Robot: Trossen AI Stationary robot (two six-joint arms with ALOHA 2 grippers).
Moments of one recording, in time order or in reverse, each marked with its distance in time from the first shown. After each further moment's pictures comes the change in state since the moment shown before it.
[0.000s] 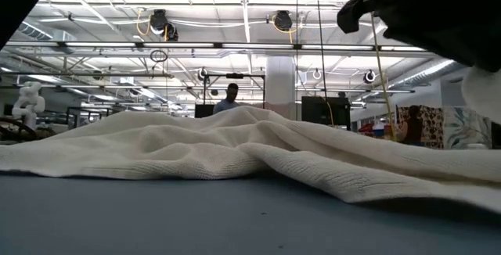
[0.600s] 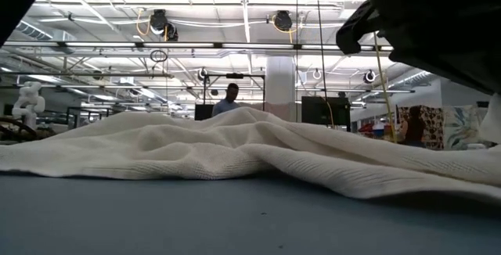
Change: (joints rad) left arm -0.031 0.043 -0.001 0.004 0.010 -0.095; right arm 0.010 0.000 0.002 -0.153 -0.056 0.162
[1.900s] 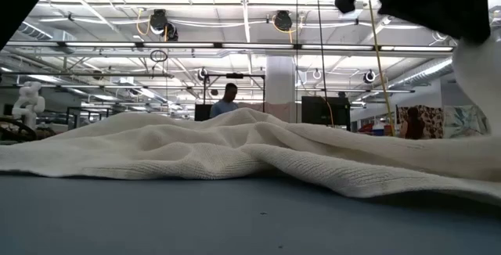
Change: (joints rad) left arm 0.056 -0.076 0.020 -0.045 0.001 0.134; right arm 0.070 -0.050 0.121 -0.310 0.087 -0.003
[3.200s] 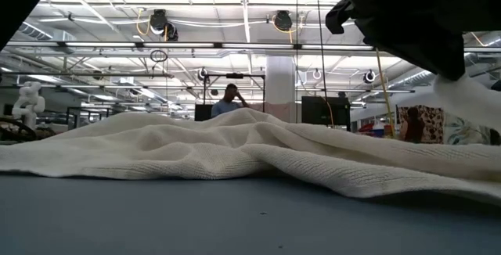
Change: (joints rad) left arm 0.003 -0.005 -0.081 0.017 -0.038 0.015; right arm -0.003 -0.038 -0.102 -0.116 0.078 0.240
